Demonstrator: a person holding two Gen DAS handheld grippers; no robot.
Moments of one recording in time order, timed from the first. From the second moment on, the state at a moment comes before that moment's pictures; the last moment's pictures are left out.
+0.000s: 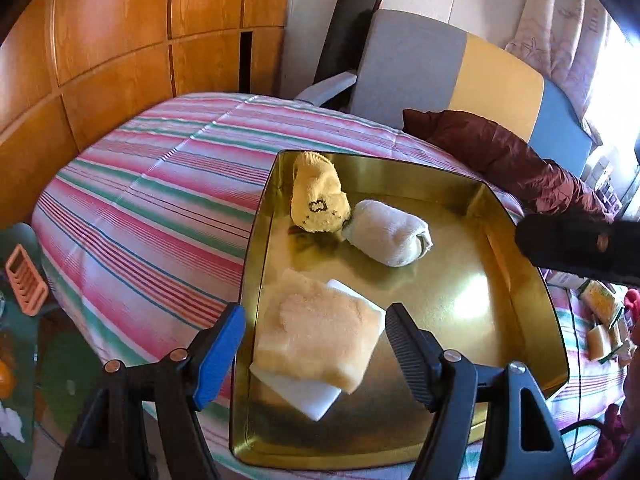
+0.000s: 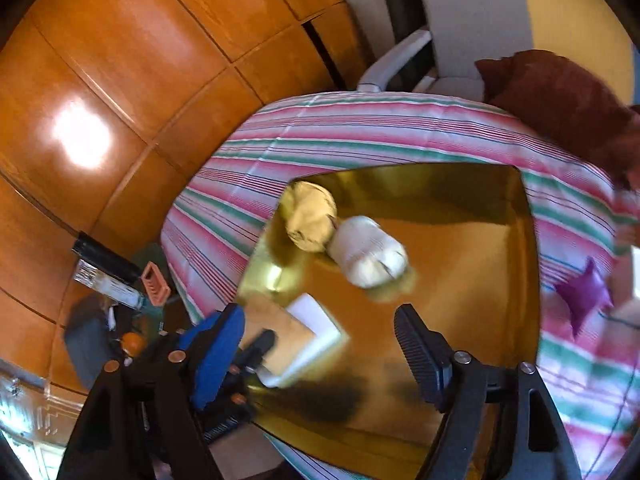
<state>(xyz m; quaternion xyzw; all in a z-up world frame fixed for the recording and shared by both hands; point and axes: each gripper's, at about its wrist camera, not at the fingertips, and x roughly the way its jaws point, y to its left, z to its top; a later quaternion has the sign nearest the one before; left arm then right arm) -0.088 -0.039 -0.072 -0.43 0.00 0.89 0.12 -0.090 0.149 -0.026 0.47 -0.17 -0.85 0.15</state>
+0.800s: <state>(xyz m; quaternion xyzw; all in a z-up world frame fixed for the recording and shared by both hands) -0.030 -0.023 -0.041 -0.40 0.04 0.91 0.12 0.003 0.166 -0.022 0.39 -0.06 -0.92 0.05</state>
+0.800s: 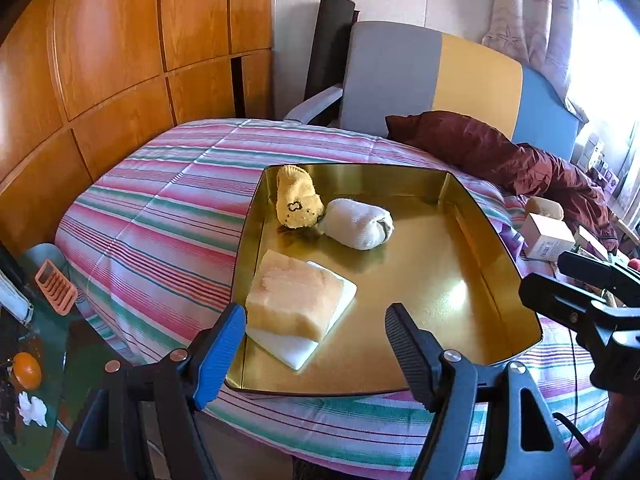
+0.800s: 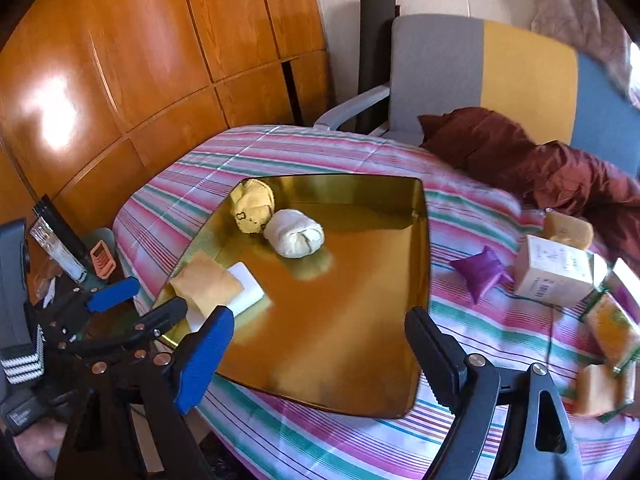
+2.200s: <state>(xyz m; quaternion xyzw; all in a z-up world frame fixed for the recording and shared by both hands) 0.002 0.045 -0.001 -0.33 0.16 0.92 0.14 0.057 0.265 -0.024 0.37 -0.10 -0.92 -0.06</state>
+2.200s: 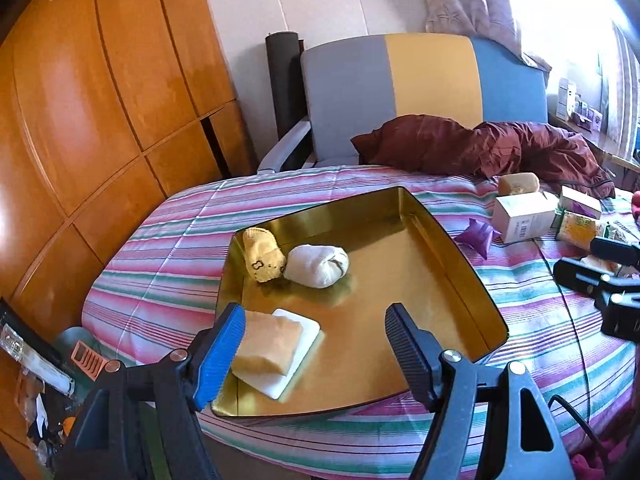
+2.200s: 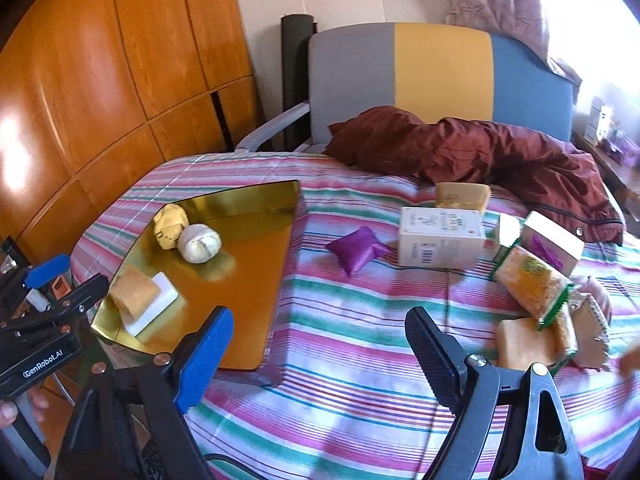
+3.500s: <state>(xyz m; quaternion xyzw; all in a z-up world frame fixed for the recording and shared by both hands) -0.003 0.139 -0.027 -0.36 0.19 0.87 0.27 0.118 0.439 0.002 0.37 -0.20 -0.88 -0.22</state>
